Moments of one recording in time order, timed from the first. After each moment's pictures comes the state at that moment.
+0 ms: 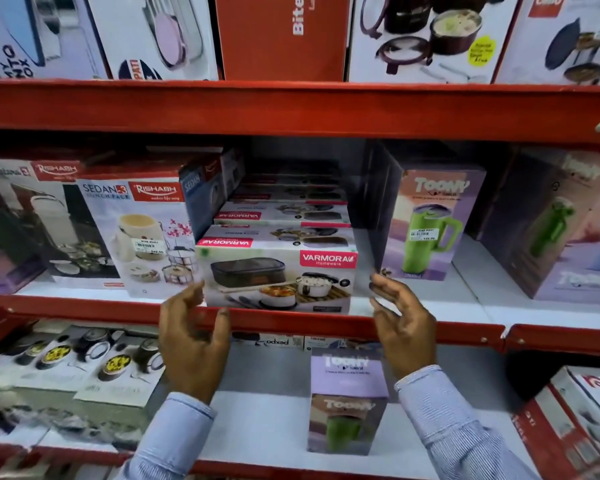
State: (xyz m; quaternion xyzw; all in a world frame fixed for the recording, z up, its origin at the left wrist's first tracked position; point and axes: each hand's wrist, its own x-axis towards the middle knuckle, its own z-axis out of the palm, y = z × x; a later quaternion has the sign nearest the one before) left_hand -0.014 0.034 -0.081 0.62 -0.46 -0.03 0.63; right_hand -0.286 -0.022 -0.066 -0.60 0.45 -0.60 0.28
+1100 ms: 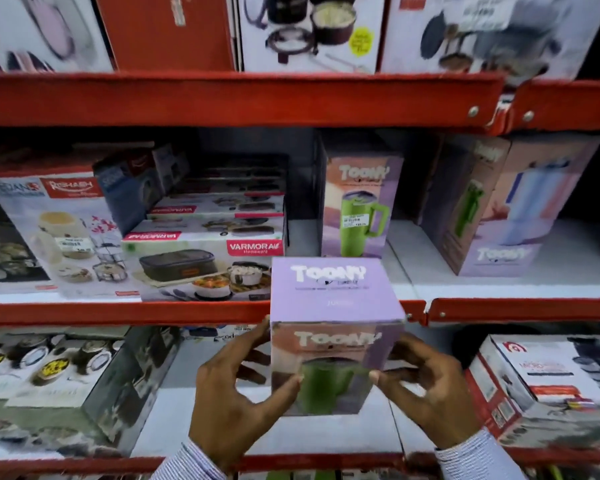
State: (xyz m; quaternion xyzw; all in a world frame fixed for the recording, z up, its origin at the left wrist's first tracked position) left_hand -0.153 0.097 -0.070 0.55 -0.64 -0.18 0.51; right_hand -0.411 0.076 -0.067 -0.62 0.46 -0.52 0.36
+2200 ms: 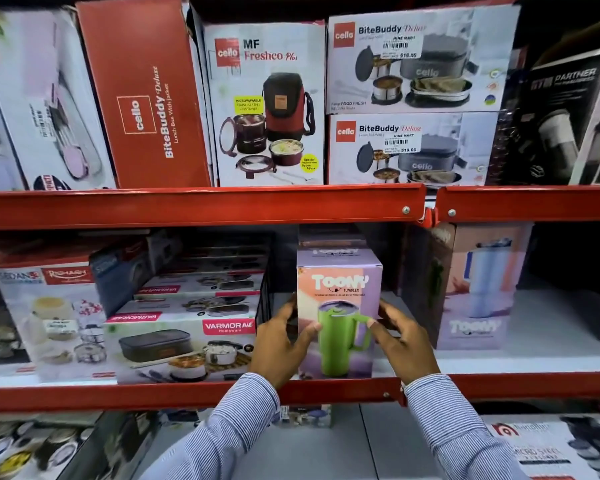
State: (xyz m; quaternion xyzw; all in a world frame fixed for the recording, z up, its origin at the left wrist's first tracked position) left_hand -0.230 -0.054 -0.002 0.55 -0.68 -0.15 0.46; right_hand -0.448 -0.053 0.002 -0.64 0.50 -0.54 0.24
